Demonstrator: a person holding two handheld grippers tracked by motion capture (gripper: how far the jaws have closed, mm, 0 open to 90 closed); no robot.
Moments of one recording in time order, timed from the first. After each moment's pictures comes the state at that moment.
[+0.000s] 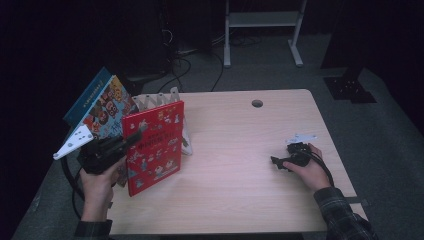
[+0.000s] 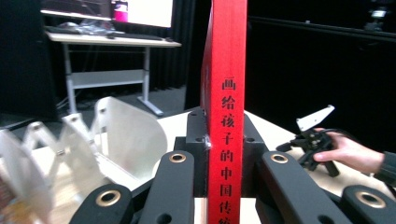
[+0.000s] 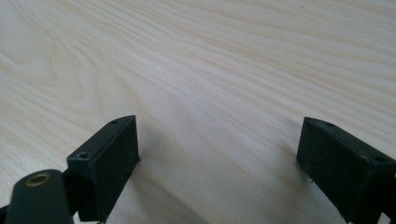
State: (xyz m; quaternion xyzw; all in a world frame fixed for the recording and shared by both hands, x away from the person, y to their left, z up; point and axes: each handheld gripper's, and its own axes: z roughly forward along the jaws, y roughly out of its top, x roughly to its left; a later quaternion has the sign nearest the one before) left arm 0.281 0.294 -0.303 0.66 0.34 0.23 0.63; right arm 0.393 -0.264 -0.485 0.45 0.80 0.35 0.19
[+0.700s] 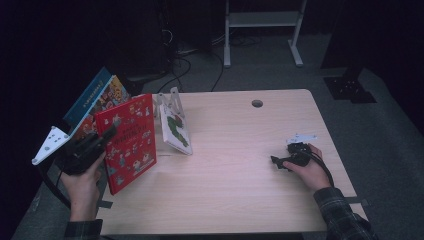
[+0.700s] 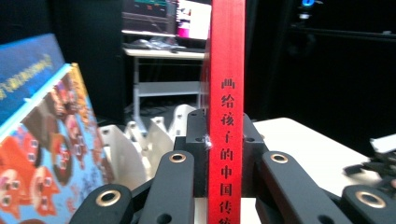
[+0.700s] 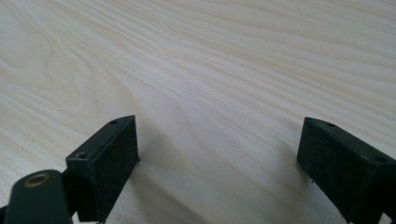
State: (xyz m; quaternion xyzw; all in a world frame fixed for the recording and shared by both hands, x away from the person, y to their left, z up) left arm 0.276 0.326 -0.301 0.61 0.40 0.33 0.60; right arm 0.394 -0.265 -0.486 0.45 0.80 0.35 0.19
